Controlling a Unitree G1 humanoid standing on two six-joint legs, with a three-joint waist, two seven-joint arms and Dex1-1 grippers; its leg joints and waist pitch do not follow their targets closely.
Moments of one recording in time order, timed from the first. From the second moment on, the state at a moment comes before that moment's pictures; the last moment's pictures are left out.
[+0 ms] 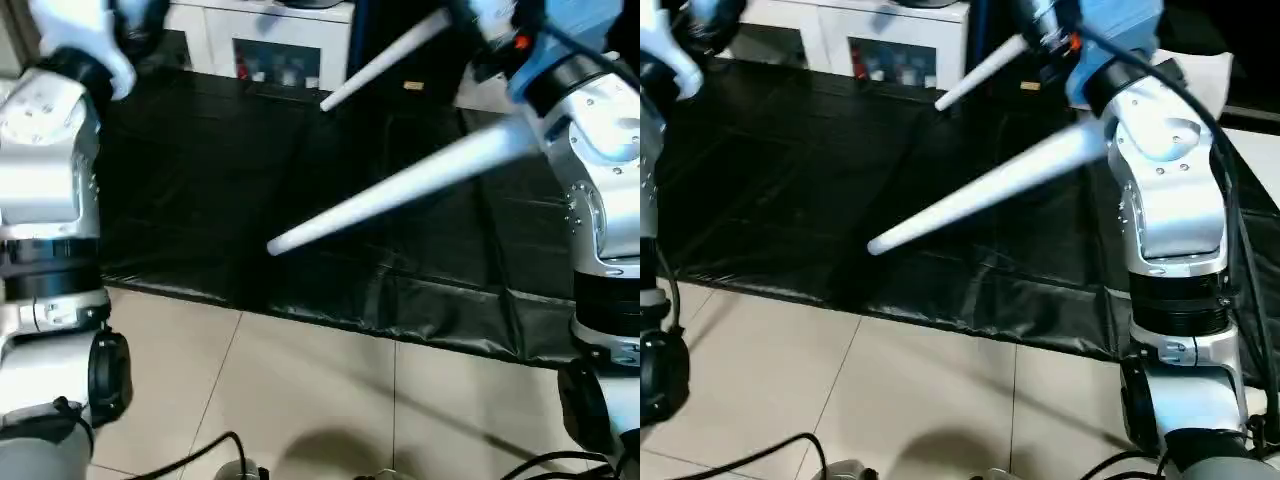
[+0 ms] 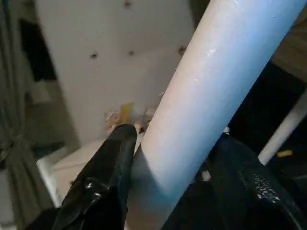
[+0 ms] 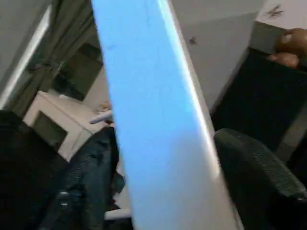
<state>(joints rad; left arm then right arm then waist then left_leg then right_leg) -0.88 0.41 0.29 0.22 0.02 0.29 -0.33 -0.83 -0.40 -0.03 -0.07 0.06 0.33 0.34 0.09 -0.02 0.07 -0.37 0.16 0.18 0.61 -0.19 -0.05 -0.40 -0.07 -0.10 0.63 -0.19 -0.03</state>
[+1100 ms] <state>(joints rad) -0.48 0.37 0.12 0.29 -0.01 0.09 -0.43 -0.28 -0.24 0.10 -0.42 0.22 0.48 0.29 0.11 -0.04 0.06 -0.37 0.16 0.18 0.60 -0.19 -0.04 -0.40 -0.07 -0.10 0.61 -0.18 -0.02</state>
